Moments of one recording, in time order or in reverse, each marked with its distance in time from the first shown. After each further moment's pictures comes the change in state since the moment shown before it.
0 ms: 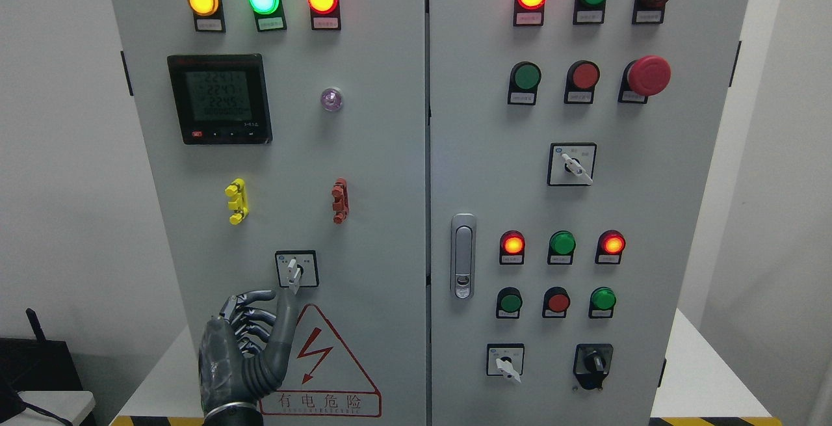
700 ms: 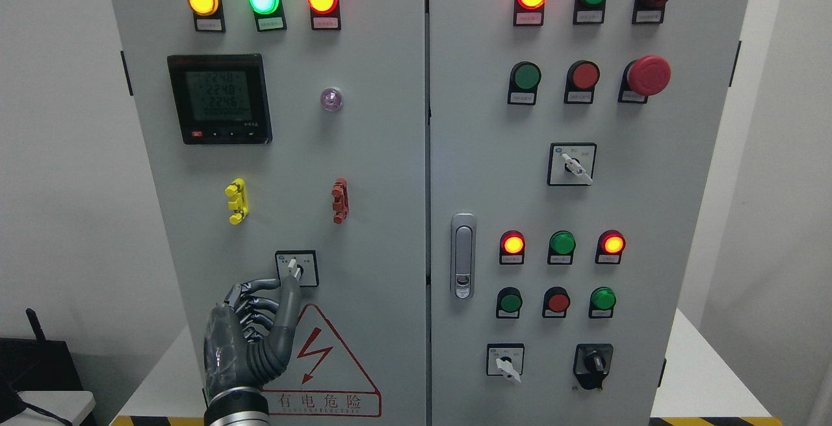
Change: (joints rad) left arm -0.028 -0.001 -0.015 0.001 0.011 0.063 0.011; right arm 0.000 0.000 0.000 0.000 0.000 0.000 0.000
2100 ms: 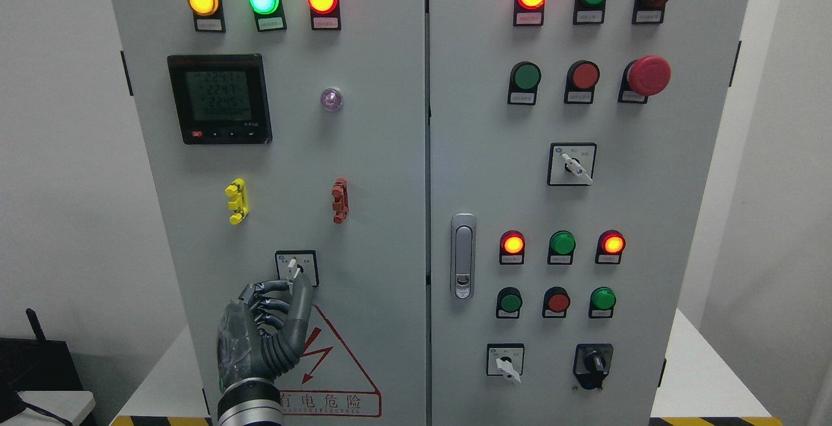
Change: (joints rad) left arm -0.047 -0.002 -0.034 0.007 -0.006 0.127 0.009; right arm 0.000 0.000 0.000 0.000 0.000 0.000 0.000
